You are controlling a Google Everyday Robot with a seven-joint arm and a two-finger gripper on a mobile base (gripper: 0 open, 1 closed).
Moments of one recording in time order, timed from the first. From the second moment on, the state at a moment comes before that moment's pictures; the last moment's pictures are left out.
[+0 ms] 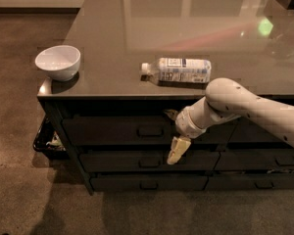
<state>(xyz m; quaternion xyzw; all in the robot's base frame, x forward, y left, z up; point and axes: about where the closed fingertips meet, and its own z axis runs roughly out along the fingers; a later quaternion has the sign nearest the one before) 0.563 -0.079 0.641 -0.70 0.64 0.16 0.27</state>
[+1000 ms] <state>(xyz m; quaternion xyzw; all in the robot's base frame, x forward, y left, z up) 0.521 -0.087 0.654 -0.70 0.65 0.20 0.23</state>
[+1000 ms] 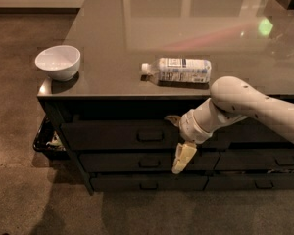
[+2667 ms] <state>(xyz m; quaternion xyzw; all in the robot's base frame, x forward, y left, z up) 0.478 -0.086 0.665 -0.67 0.67 0.24 0.20</state>
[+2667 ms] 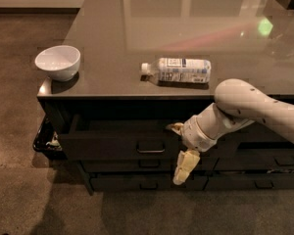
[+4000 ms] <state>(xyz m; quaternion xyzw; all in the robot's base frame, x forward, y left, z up) 0.422 -0.077 0.678 -0.64 0.69 0.28 0.17</state>
